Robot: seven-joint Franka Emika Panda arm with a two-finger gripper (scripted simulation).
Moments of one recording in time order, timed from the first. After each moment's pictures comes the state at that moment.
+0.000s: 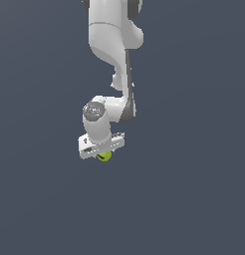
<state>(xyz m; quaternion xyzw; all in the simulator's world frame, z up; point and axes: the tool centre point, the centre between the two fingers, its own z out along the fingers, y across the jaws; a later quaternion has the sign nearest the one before) 0.014 -0.088 0.042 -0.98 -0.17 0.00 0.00</state>
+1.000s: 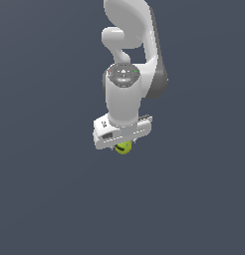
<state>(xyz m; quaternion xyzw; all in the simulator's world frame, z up) 0.044 0.002 0.179 -0.98 -0.17 0.00 0.00</state>
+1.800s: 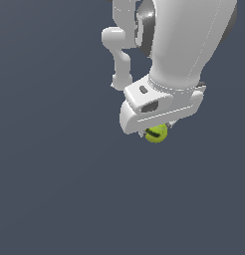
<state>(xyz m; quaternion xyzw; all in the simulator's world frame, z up) 0.080 0.093 0.318 -0.98 -0.17 0.00 0.00</state>
